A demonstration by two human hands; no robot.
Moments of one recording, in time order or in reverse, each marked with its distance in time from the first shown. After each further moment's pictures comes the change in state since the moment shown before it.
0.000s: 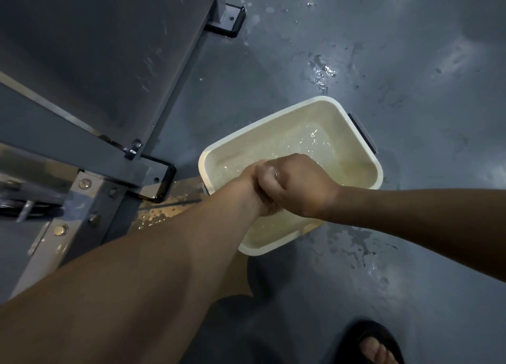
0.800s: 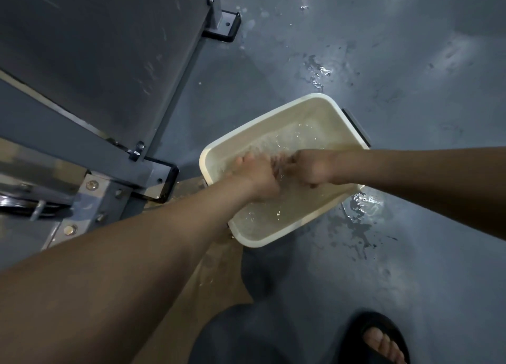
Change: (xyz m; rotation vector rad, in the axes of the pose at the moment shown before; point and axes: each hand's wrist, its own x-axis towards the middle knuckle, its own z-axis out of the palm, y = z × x) left_hand 0.004 0.004 -0.007 1.341 0.233 0.419; right_hand 0.030 0.061 -0.007 0.125 -0.451 0.440
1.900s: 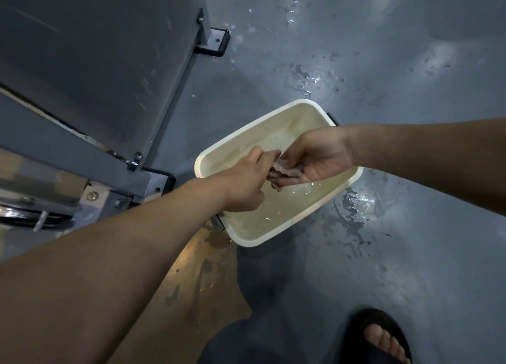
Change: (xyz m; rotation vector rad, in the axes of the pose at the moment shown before) left_hand -0.024 -0.015 -0.024 0.218 -0.056 0.484; right_hand -0.033 -0.009 -0.039 1.185 -0.493 0.141
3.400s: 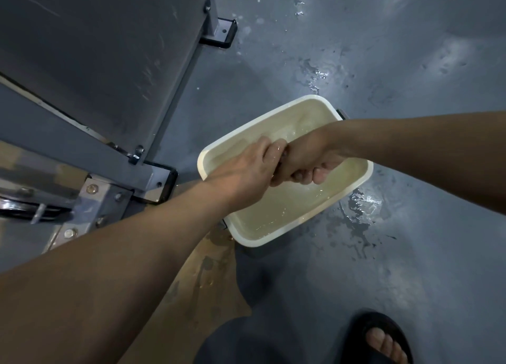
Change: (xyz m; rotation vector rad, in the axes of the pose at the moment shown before) left_hand -0.002 -0.002 0.007 0.145 0.330 0.125; right_hand 0.022 -0.012 0.015 -1.057 0.166 0.190
